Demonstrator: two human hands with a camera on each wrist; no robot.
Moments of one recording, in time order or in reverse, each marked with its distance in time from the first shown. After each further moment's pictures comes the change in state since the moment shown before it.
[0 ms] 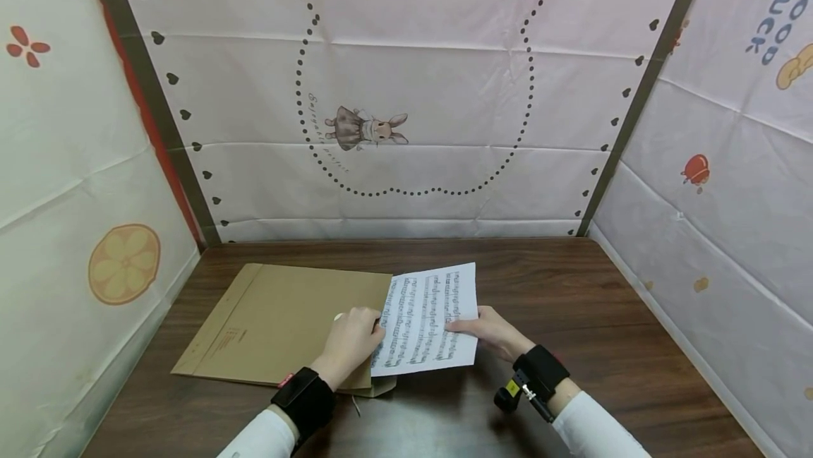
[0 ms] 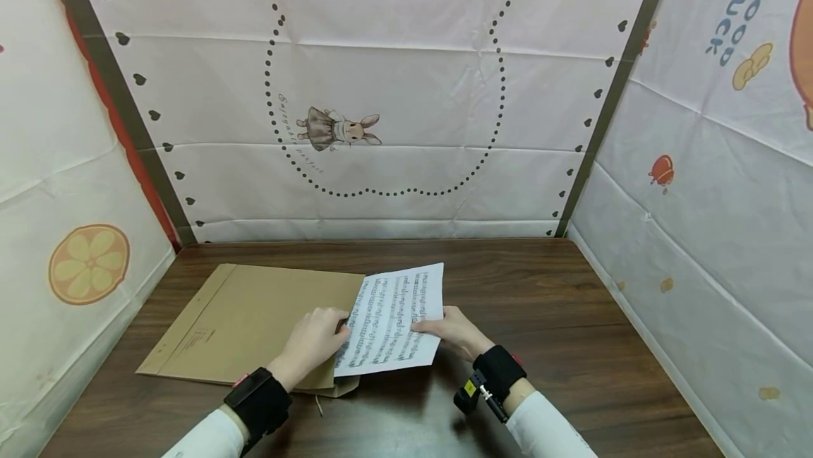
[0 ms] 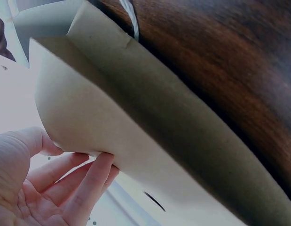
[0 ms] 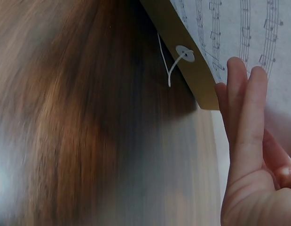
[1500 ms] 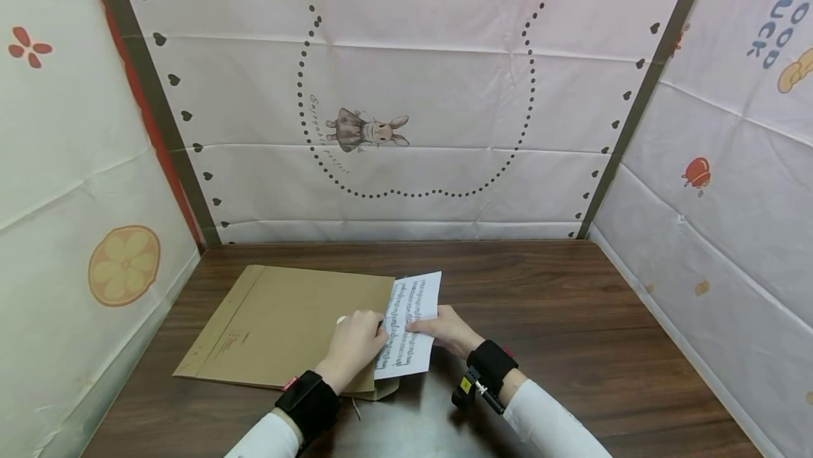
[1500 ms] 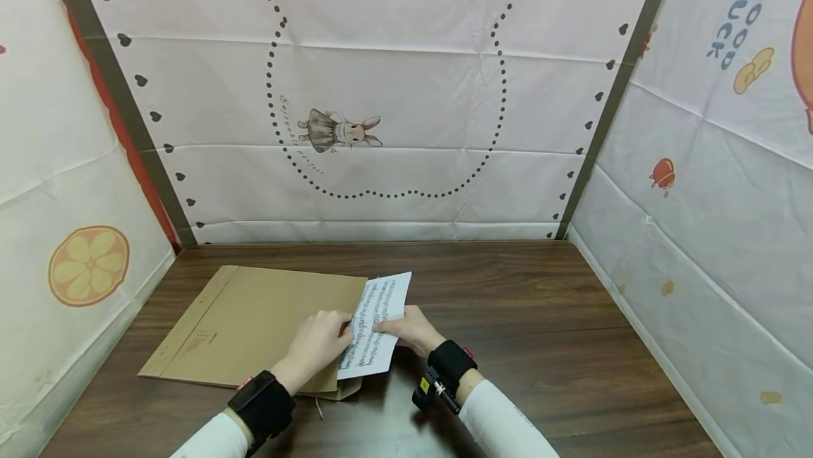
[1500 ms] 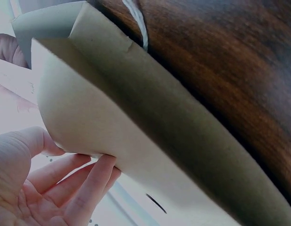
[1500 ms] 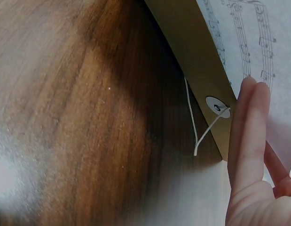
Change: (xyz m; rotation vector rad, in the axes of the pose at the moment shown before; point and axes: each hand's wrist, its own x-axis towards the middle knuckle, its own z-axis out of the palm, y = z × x) left_hand 0.002 0.004 0.004 -0.054 -0.050 -0.045; right_hand 0.045 -0.002 0.062 0.053 -0.016 -0.082
